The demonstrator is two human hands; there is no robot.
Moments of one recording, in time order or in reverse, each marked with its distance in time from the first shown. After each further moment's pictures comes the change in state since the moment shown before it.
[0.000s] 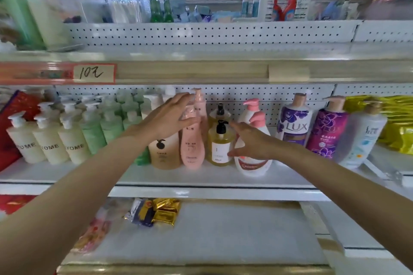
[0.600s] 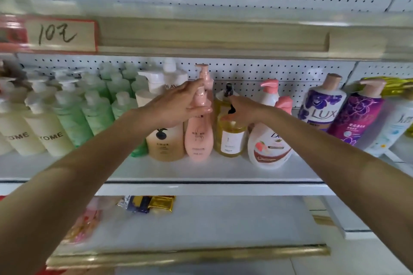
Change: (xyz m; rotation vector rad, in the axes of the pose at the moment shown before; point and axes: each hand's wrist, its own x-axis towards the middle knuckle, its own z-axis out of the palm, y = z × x) left_hand 0.037 -0.044 0.036 -0.119 -0.123 0.050; right_hand 0.121 0.011 0.017 -0.052 -0.088 0.282
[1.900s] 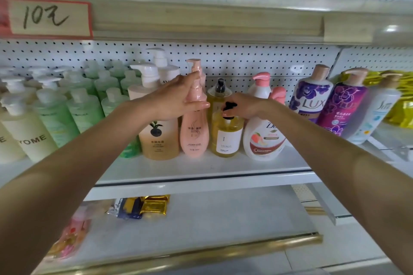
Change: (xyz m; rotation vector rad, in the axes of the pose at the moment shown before) left_hand 0.001 -0.004 0.002 -0.097 -0.016 0.056; right_hand -0.010 0.011 0.004 0.114 -0.033 0.031
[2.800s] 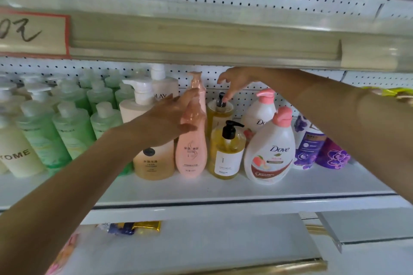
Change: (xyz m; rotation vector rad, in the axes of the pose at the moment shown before) left_hand -0.002 0.003 -0.002 -0.038 -0.036 -0.070; right_hand 0.080 -0.024 -0.088 -0.501 -0.062 -0.040
